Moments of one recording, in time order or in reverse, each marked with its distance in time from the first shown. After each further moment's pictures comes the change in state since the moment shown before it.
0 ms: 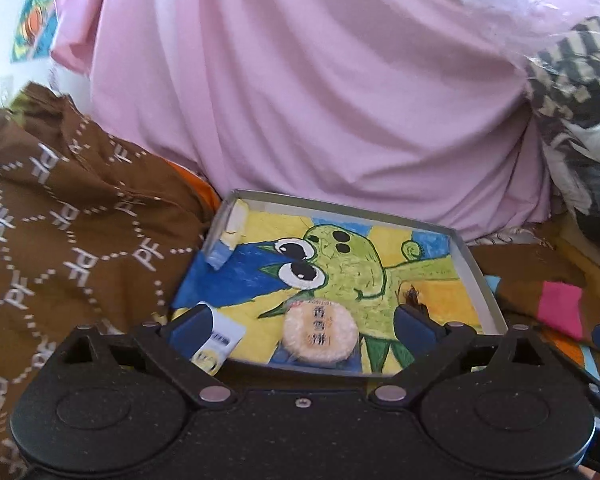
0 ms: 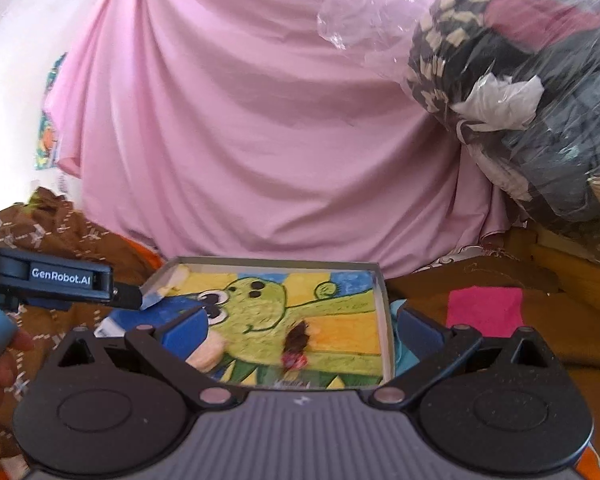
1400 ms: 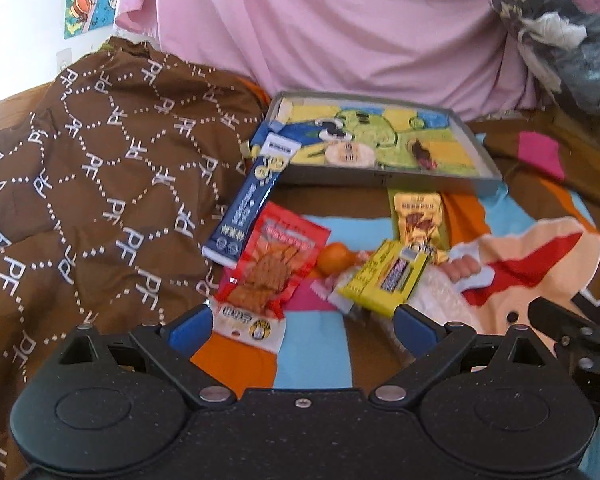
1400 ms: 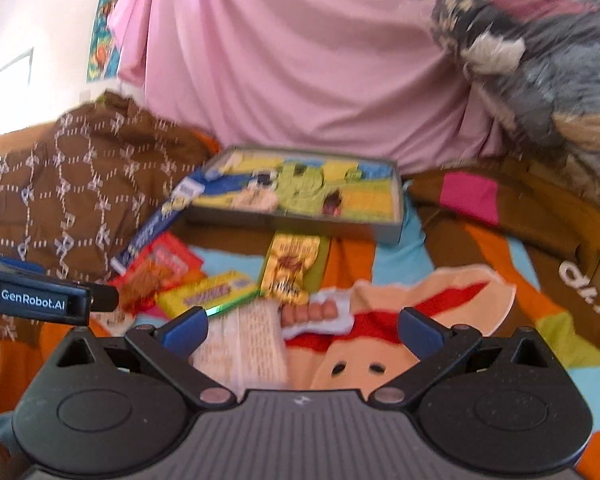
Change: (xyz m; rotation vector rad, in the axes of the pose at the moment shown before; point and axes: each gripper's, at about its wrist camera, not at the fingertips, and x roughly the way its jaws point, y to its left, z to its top) left arm -0.145 0.000 -0.133 0.087 0.183 0.130; right arm -0.125 0.033 -0.065 -0.089 0.274 0.044
